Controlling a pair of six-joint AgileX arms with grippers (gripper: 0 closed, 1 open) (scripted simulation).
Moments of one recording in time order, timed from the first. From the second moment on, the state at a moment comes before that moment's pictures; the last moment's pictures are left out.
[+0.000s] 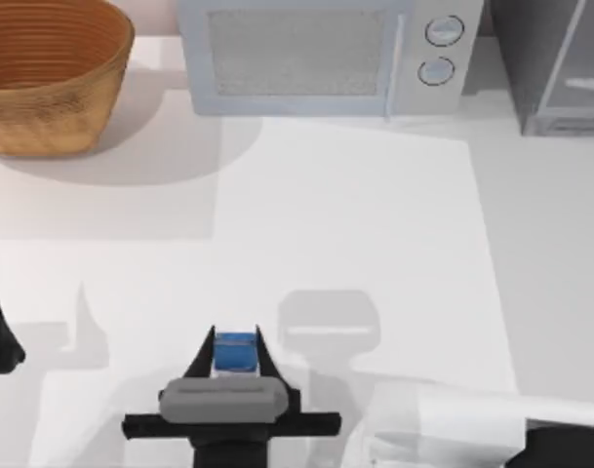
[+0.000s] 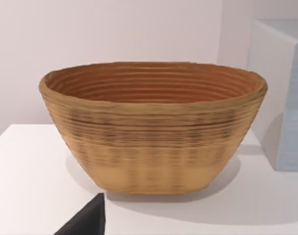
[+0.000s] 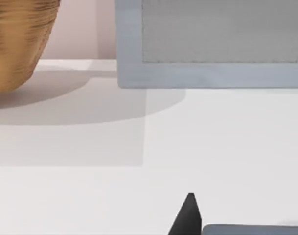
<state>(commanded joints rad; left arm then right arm) 0.00 0.00 0.00 0.00 0.00 0.00 1.35 2.44 1.04 1.35 1.37 0.05</state>
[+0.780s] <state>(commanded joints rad) 0.00 0.00 0.00 0.00 0.00 0.00 1.25 2.29 0.97 1.29 1.28 0.05</state>
